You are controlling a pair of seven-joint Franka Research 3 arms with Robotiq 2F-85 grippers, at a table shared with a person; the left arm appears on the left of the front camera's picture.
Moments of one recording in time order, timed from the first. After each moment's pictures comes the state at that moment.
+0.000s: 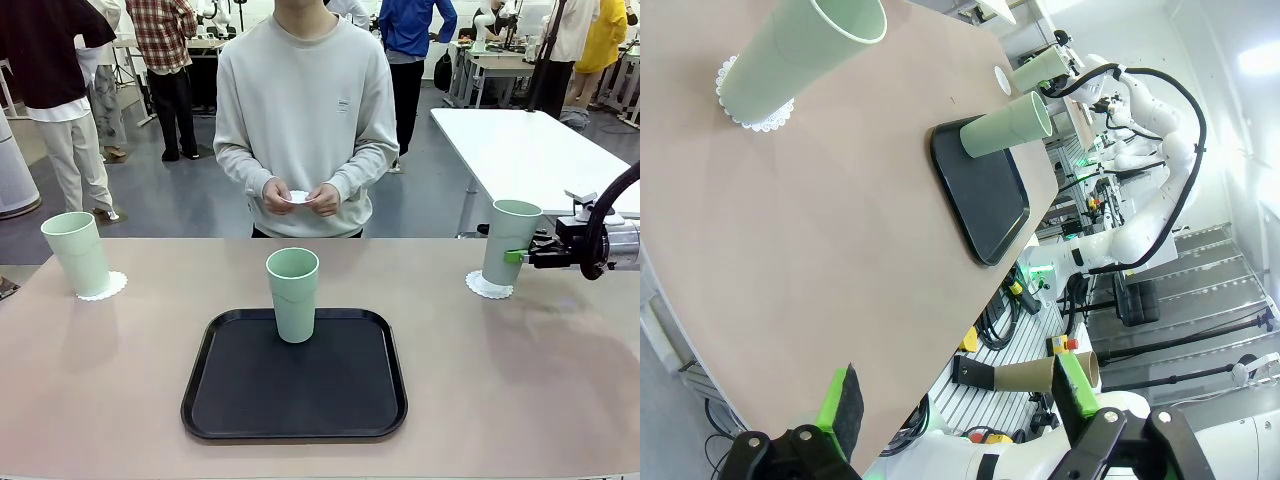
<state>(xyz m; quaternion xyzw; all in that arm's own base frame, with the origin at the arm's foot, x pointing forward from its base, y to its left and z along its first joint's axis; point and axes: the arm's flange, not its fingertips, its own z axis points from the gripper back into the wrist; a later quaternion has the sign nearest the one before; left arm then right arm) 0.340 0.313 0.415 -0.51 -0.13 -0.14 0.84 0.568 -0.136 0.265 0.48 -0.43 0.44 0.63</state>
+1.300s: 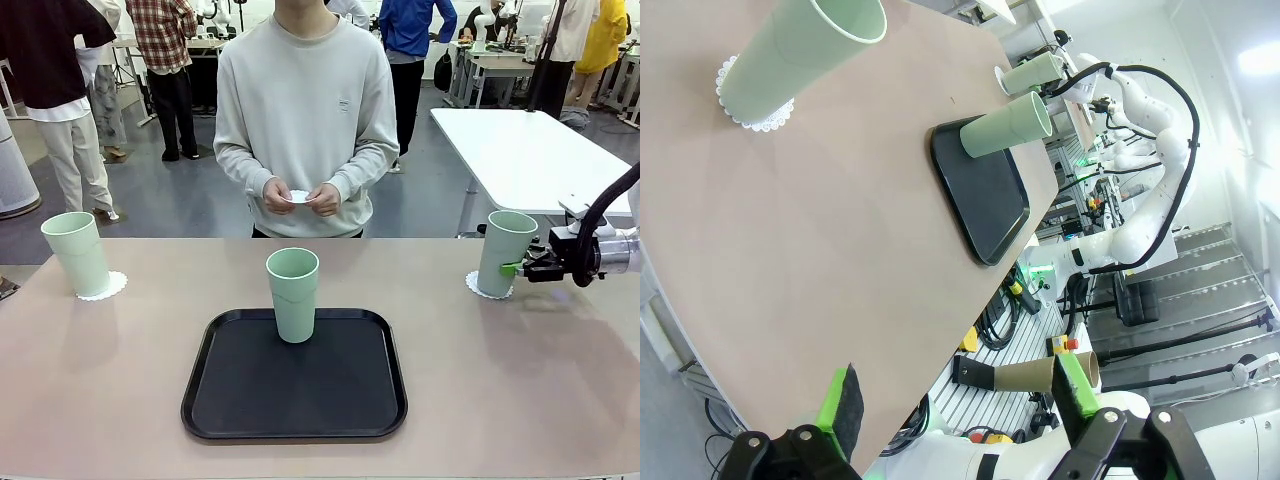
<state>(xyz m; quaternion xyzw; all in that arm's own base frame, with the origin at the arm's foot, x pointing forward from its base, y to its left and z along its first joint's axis) 0.340 0.313 0.415 -0.51 -0.13 -0.14 0.84 0.574 -0.132 0.239 0.46 -0.45 0.48 0.59</state>
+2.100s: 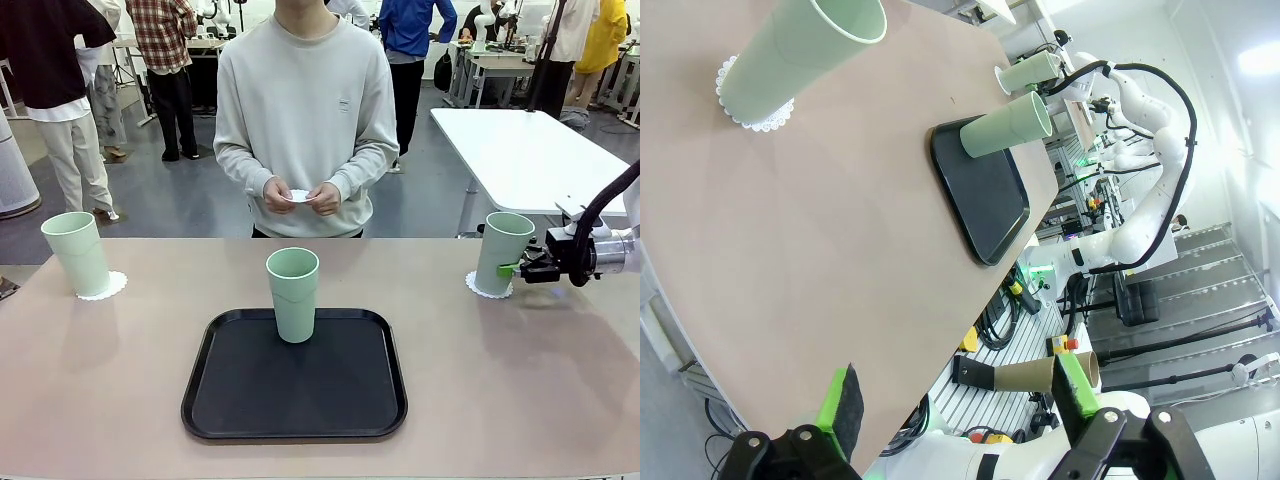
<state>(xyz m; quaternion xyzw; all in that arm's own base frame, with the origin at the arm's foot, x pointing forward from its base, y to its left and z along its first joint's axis) 0.340 0.313 0.415 -0.51 -0.13 -0.14 0.84 0.582 -0.132 0.233 0.45 -0.46 0.49 0.59</state>
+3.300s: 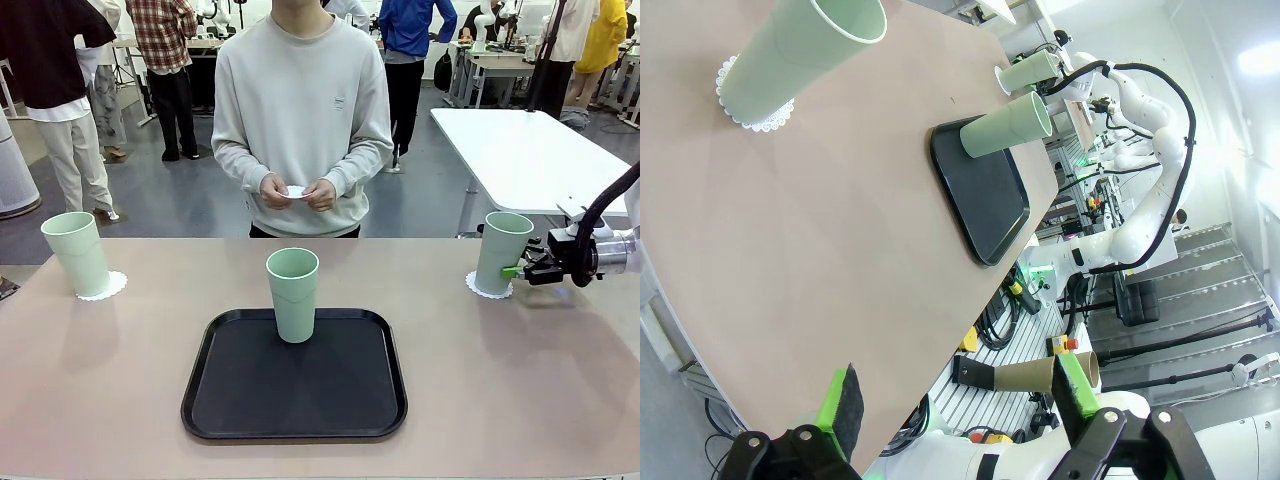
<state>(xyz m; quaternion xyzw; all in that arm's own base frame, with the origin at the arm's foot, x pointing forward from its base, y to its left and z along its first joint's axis) 0.340 0.313 0.415 -0.51 -0.13 -0.14 0.84 0.584 -0.139 0.229 0.44 -0.45 0.49 0.60</state>
